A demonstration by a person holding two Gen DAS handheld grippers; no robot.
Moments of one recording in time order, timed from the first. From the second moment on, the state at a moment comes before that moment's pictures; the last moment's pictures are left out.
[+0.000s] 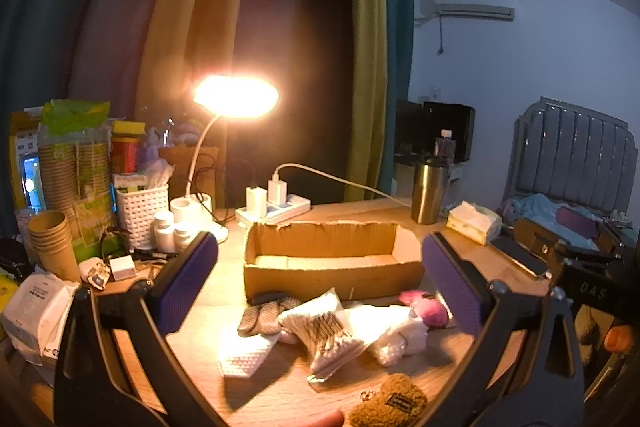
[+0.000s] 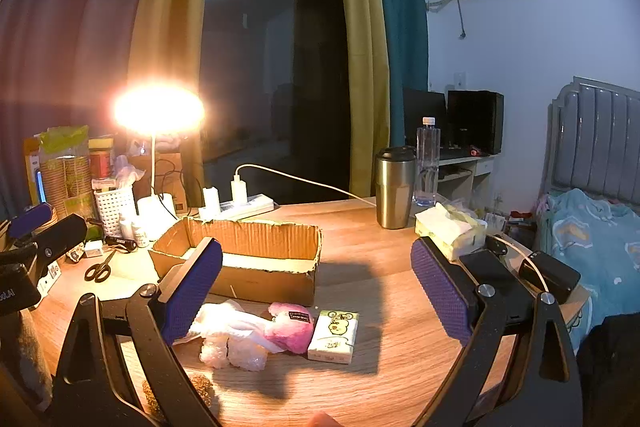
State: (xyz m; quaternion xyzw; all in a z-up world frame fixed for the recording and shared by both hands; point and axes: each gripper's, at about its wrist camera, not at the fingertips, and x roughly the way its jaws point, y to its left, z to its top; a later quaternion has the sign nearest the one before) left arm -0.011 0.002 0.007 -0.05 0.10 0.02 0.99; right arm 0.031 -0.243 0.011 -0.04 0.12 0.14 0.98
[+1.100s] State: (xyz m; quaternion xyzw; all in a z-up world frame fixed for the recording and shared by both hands) left arm -0.010 0.000 0.007 -0.05 0.11 0.02 0.99; right arm 0.031 -0.244 0.009 -0.04 0.12 0.14 0.98
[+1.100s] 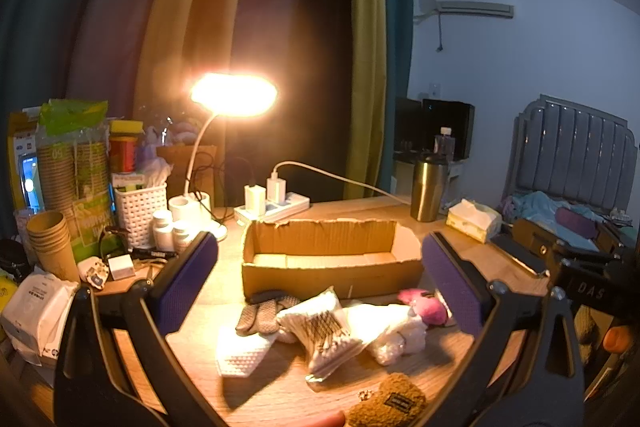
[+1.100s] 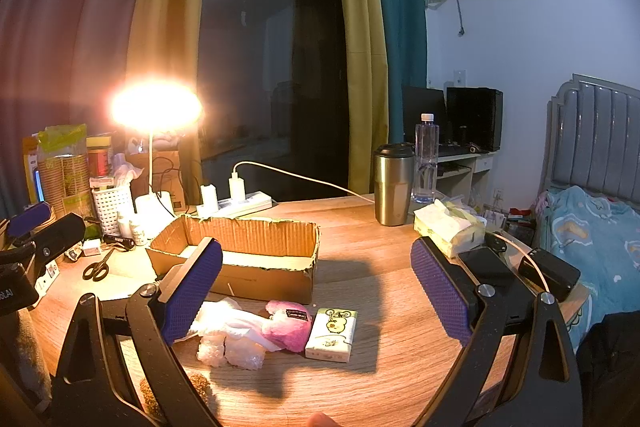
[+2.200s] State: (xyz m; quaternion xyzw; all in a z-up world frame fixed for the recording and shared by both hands) left arm -0.006 0.000 0.009 -0.05 0.11 0.02 0.99; right arm 0.033 -0.244 0.008 -0.04 0.12 0.14 0.98
